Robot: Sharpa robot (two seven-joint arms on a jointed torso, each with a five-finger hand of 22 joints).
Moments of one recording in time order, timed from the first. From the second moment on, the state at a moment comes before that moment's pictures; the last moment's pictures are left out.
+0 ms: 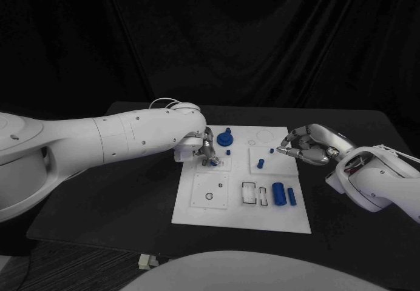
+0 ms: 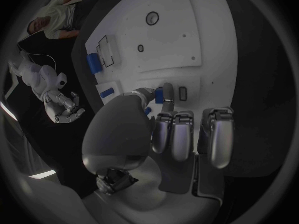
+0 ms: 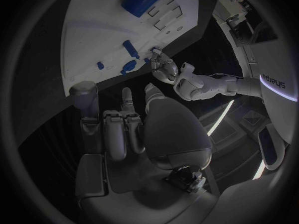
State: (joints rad) left arm 1.31 -0.51 -0.21 1.23 -0.88 0.23 -0.70; left_hand 1.29 -0.11 0.37 0.32 0.49 1.08 0.03 0.34 0.90 1.47 -0.05 1.52 1.31 1.47 -0.11 1.57 1.31 0.01 1.47 0.01 1.48 1.31; right arm 1.21 -0.96 -0.21 1.63 -1.21 -0.49 -0.01; right_hand 1.30 0.02 0.00 0.28 0.24 0.81 0.11 0.45 0.27 1.47 0.04 1.57 1.31 1.47 -0.03 1.57 1.31 0.11 1.40 0.07 0.77 1.31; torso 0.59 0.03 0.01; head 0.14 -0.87
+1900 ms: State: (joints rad) left arm 1.30 -0.52 -0.21 1.23 -0.92 0.25 -0.70; left_hand 0.90 -0.03 0.06 0.29 0.05 1.02 0.04 0.30 0.88 1.47 -0.04 1.51 1.31 1.47 -0.09 1.57 1.31 0.01 1.47 0.02 1.46 1.31; right arm 1.20 -0.96 -0.21 1.63 -1.21 -0.48 -0.02; right_hand 1.30 0.02 0.00 0.28 0.24 0.81 0.11 0.45 0.27 1.47 0.04 1.57 1.31 1.47 -0.03 1.57 1.31 0.11 1.40 0.07 0.76 1.31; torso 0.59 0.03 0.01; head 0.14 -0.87
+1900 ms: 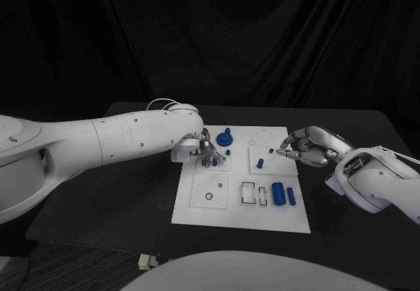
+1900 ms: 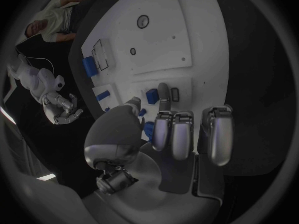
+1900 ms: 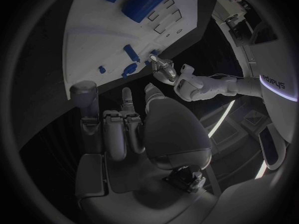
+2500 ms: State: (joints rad) left arm 1.32 -0.66 -0.21 1.38 -0.97 0.02 -0.63; left_hand 0.90 -0.03 -0.10 0.29 0.05 1.03 0.02 0.37 0.93 1.47 -0.05 1.57 1.31 1.46 -0.10 1.57 1.31 0.01 1.46 0.02 1.51 1.31; right arm 1.20 -0.97 -0.21 1.63 -1.21 -0.48 -0.02; right_hand 1.30 0.02 0.00 0.28 0.24 0.80 0.12 0.46 0.27 1.47 0.04 1.57 1.31 1.47 -0.03 1.57 1.31 0.11 1.40 0.07 0.76 1.31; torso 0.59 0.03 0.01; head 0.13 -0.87
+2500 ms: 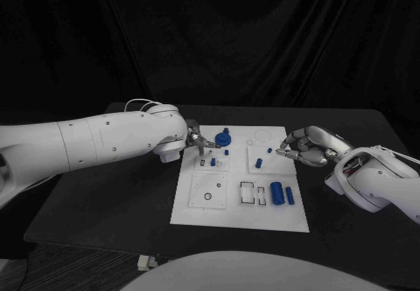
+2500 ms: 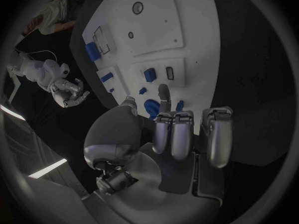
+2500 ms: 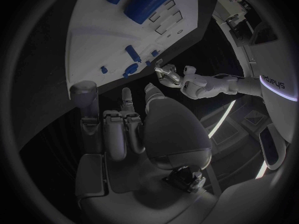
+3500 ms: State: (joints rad) left arm 1.34 -0.71 -0.21 1.31 -1.21 -0.23 -0.37; left_hand 1.21 0.01 -0.09 0.29 0.06 1.03 0.05 0.24 0.67 1.47 -0.02 1.57 1.31 1.47 -0.07 1.57 1.31 0.01 1.47 0.05 1.54 1.31; right arm 1.19 -0.98 -0.21 1.63 -1.21 -0.49 -0.01; right_hand 1.30 0.02 0.00 0.28 0.25 0.80 0.11 0.46 0.27 1.47 0.04 1.57 1.31 1.47 -0.03 1.57 1.31 0.11 1.40 0.07 0.76 1.31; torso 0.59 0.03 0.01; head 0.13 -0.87
